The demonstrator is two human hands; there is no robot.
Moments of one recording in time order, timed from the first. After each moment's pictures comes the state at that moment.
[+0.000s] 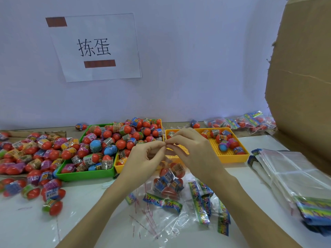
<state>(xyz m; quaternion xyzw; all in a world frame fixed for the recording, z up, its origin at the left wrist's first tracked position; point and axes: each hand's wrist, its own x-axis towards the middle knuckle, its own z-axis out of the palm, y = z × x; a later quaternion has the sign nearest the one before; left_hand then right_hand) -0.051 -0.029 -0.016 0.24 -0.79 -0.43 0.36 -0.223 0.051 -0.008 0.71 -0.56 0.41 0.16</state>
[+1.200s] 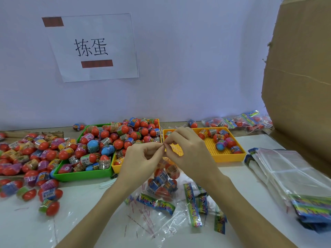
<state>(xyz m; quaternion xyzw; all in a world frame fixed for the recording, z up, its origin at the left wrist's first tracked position) -0.054 -0.021 -0.017 0.26 -0.78 -0.40 0.40 -0.217 0.047 -0.014 0.69 -0.56 0.41 0.19</state>
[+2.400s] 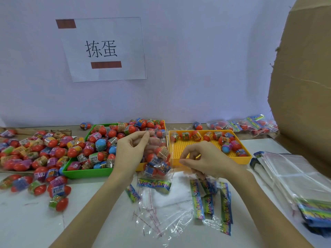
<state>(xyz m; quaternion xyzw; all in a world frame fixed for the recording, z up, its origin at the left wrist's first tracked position) -0.039 -0.054 -0.017 0.34 -0.61 -0.53 0.48 -0.257 0.054 -0.008 0.66 -0.65 0.29 -0.22</state>
